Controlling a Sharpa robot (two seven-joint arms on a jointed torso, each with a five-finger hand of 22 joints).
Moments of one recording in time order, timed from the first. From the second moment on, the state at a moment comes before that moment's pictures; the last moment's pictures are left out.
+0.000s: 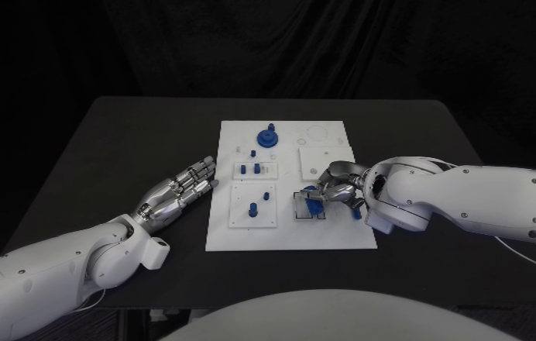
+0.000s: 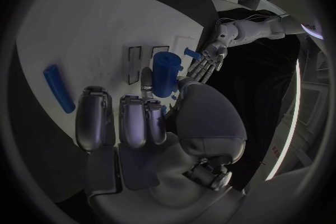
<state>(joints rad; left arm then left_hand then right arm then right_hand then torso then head) 0.95 -0.88 -0.21 1.35 -0.24 0.17 0.68 1.46 0.22 -0.11 0.24 0.47 0.17 -0.06 0.02 0.03 0.08 0.04 0.11 0.03 0.00 0.05 0.00 0.00 0.13 0.08 0.13 0.04 0.17 1.19 -1.00 -0.25 1.79 -0.92 -0.25 -0.44 1.05 -0.05 0.20 0.32 0.51 0.87 0.03 0.66 0.53 1.46 -0.04 1.57 1.31 1.47 -0.11 1.46 1.31 0.05 1.47 0.01 1.37 1.31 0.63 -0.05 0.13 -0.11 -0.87</state>
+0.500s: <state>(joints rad) 0.95 -0.88 -0.21 1.35 -0.24 0.18 0.68 1.46 0.22 -0.11 0.24 0.47 0.18 -0.05 0.02 0.03 0.08 0.04 0.11 0.03 0.00 0.05 0.00 0.00 0.13 0.08 0.13 0.04 0.17 1.18 -0.98 -0.25 1.78 -0.93 -0.24 -0.46 0.91 -0.04 0.14 0.29 0.25 0.85 0.04 0.64 0.52 1.46 -0.04 1.57 1.31 1.47 -0.10 1.45 1.30 0.05 1.47 0.01 1.36 1.31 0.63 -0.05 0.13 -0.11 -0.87</state>
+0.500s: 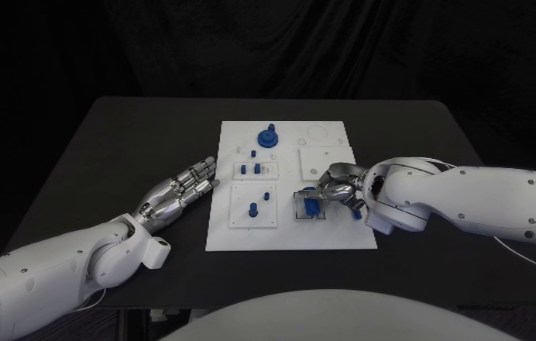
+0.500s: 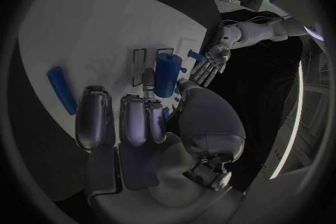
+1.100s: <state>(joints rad) 0.94 -0.87 -0.21 1.34 -0.24 0.18 0.68 1.46 0.22 -0.11 0.24 0.47 0.18 -0.04 0.02 0.03 0.08 0.04 0.11 0.03 0.00 0.05 0.00 0.00 0.13 0.08 0.13 0.04 0.16 1.18 -0.98 -0.25 1.78 -0.94 -0.23 -0.45 0.85 -0.03 -0.01 0.29 0.13 0.85 0.04 0.63 0.51 1.47 -0.03 1.57 1.31 1.47 -0.09 1.45 1.30 0.05 1.47 0.01 1.36 1.31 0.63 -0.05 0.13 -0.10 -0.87</state>
